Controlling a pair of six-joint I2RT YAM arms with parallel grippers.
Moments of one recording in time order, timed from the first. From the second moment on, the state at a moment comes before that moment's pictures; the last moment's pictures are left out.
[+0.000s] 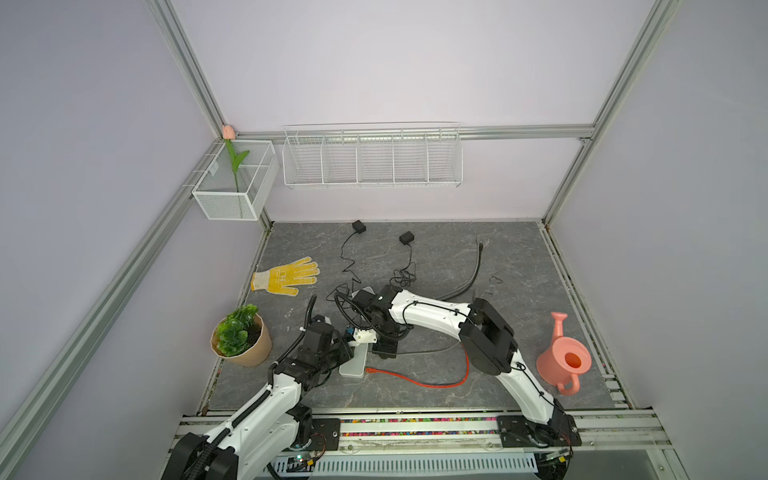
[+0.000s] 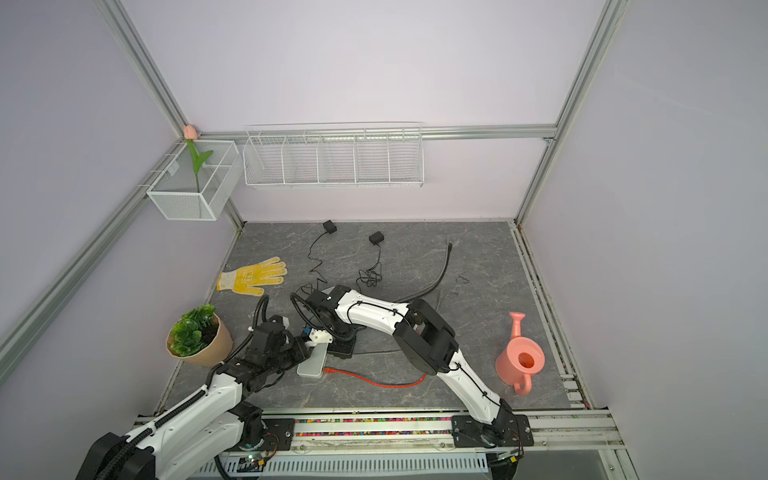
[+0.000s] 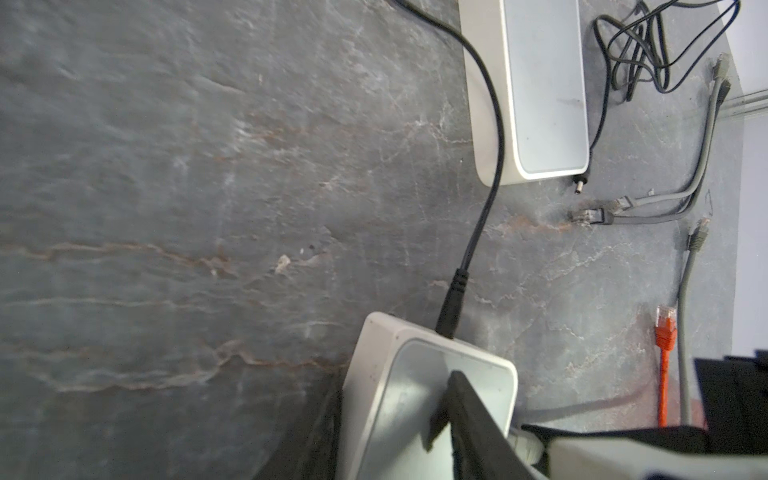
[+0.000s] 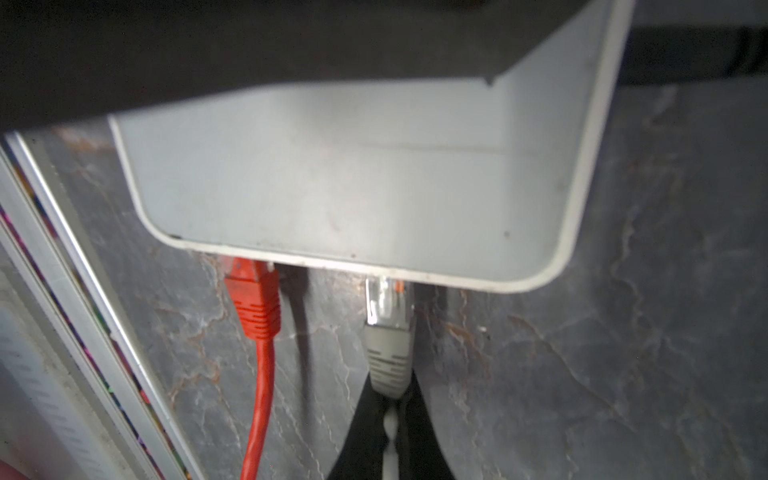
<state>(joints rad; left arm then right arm) -0.41 0.89 0.22 -0.18 0.14 -0.80 1.06 2.31 1.90 -1.16 -0.24 -0.41</state>
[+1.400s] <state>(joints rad) -0.45 0.94 0.18 0.00 0.07 -0.78 1.01 2.29 1.82 -1.01 -0.36 -0.23</state>
